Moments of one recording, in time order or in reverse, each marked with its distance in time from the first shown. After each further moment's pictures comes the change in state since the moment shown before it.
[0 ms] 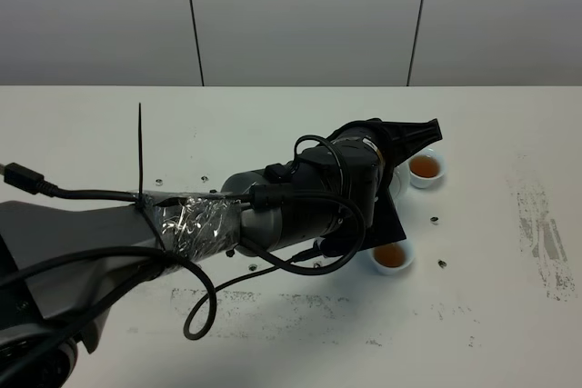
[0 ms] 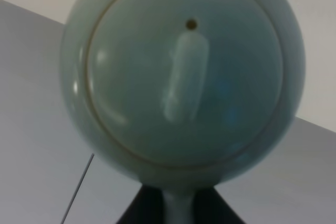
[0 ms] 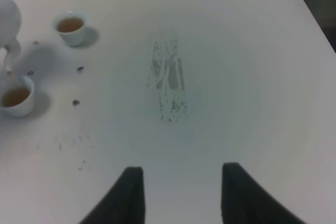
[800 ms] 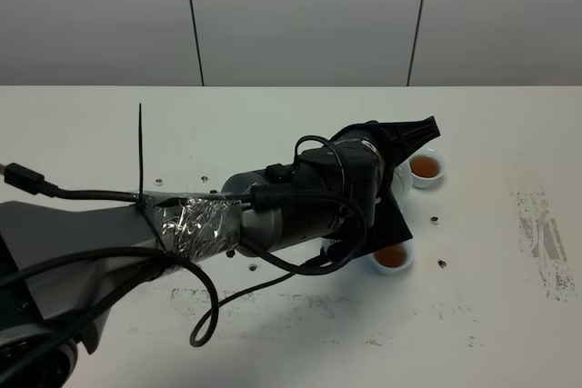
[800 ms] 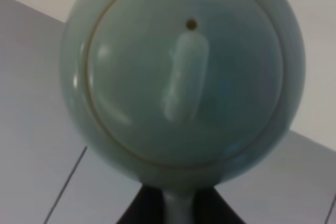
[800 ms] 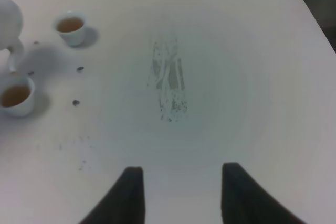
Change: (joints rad) left arm -0.002 0.000 0.000 -0.047 0.011 -0.054; right arm 0.000 0.000 0.000 0.000 0.000 0.000
